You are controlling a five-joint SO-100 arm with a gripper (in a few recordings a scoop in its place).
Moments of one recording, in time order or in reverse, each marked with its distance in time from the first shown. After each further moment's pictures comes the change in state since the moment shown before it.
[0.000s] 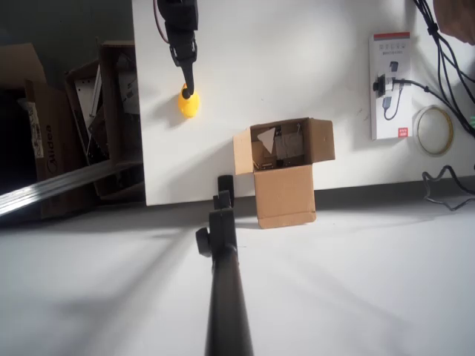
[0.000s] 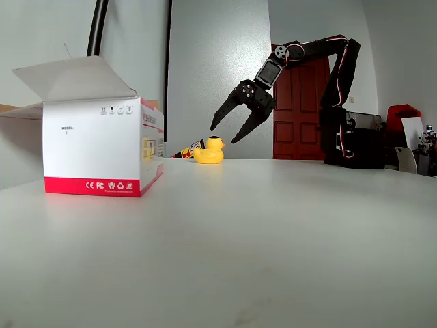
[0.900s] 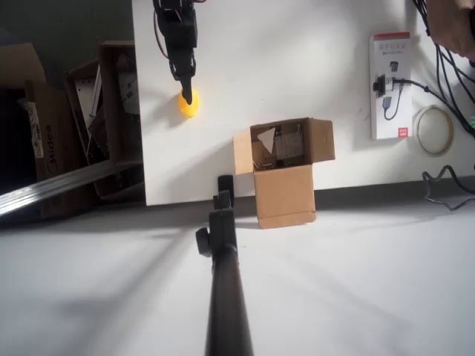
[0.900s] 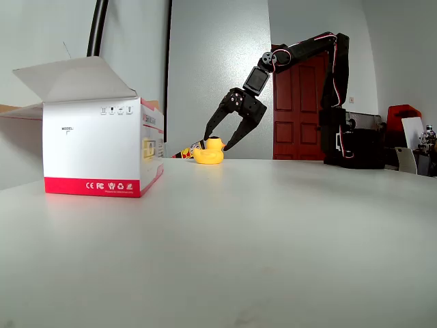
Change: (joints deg) arm 1.9 -11.6 -6.7 -2.5 0.0
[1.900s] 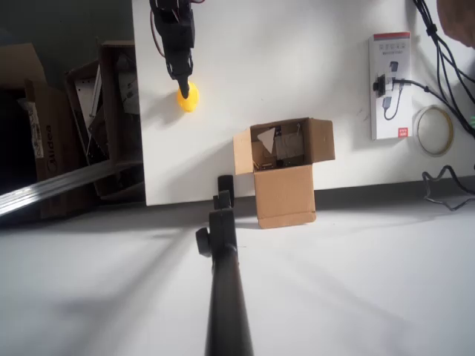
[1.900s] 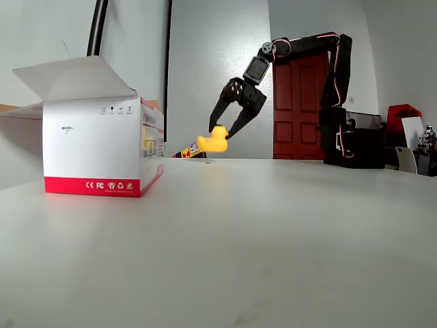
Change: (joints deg) arm -1.6 5.4 -5.4 10.1 0.0
